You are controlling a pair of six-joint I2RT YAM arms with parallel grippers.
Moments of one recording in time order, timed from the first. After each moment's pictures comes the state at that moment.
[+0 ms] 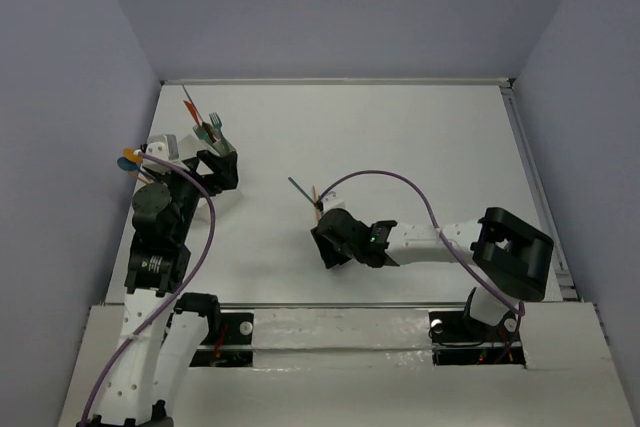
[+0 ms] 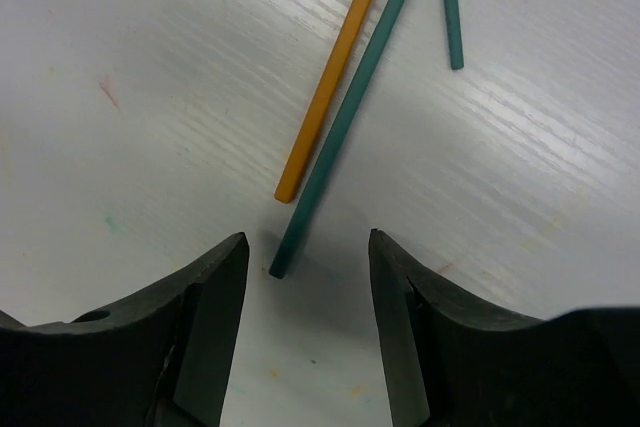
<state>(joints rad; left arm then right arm) -0.12 0.56 0.69 -0.15 0.03 -0.38 1.12 1.63 0.87 -0.15 0.27 0.53</state>
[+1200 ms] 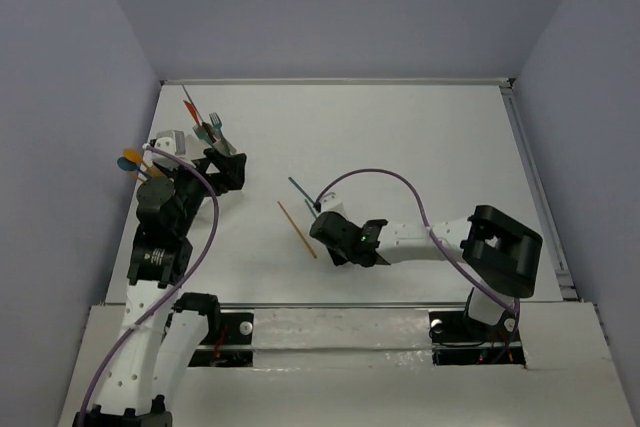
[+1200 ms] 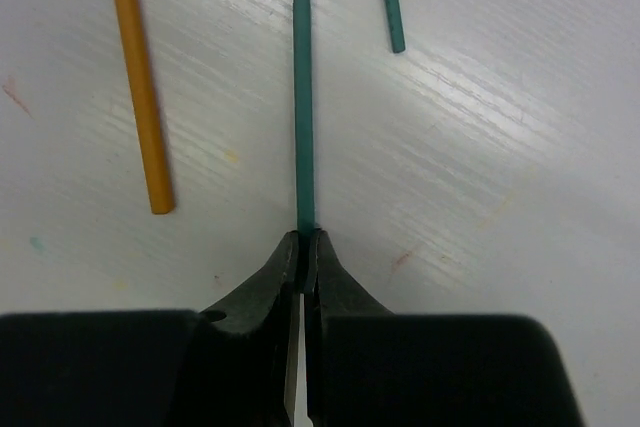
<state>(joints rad) -0.12 0.60 0.69 -0.15 0.11 -0.41 1.13 1.70 0.94 -0.28 0.38 0.54</state>
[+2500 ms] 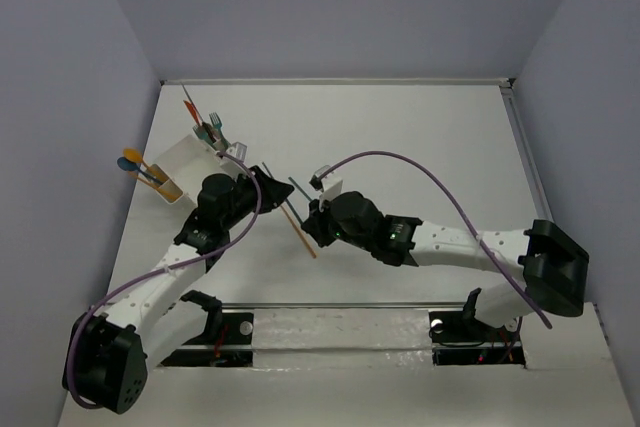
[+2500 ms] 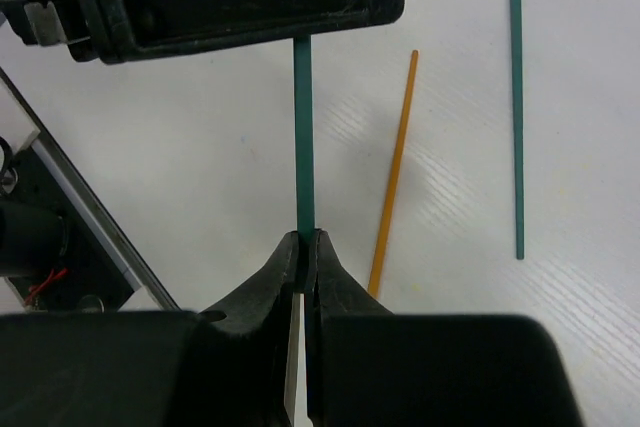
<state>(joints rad) -0.38 0.92 0.45 0.19 0.28 -0.77 1.13 1.45 0.90 0.10 0.21 0.41</state>
